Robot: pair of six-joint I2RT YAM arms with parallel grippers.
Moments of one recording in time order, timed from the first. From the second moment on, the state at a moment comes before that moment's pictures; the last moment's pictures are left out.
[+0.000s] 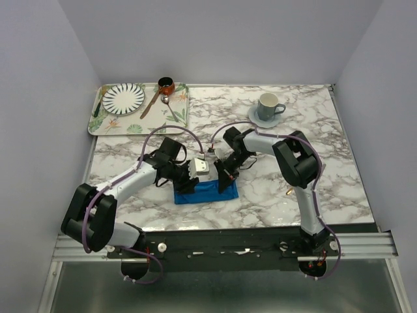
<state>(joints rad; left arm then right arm) -0.46 1.36 0.76 -0.50 0.66 0.75 0.60 2.18 1.43 -0.82 -0.92 -0.21</state>
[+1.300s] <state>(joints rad) -0.61 1.63 0.92 -0.52 0.54 0.85 0.50 2.10 1.43 -0.91 -0.96 -0.19</state>
